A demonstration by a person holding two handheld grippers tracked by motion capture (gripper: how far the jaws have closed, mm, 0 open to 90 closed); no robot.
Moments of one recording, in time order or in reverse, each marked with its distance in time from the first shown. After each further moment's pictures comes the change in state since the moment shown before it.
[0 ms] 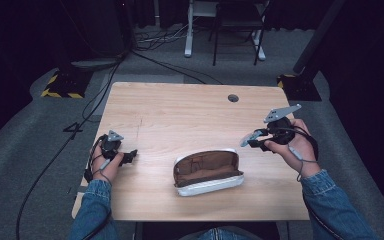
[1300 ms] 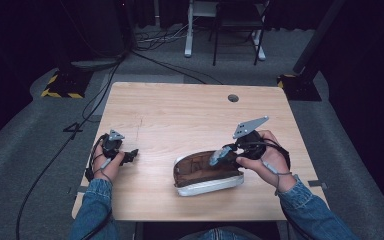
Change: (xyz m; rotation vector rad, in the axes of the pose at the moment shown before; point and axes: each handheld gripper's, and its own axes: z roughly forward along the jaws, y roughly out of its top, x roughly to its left) left arm -0.001 0.003 0.003 -0.001 -0.008 0.008; right arm 0.078 0.030 0.033 -0.021 0.210 -0.080
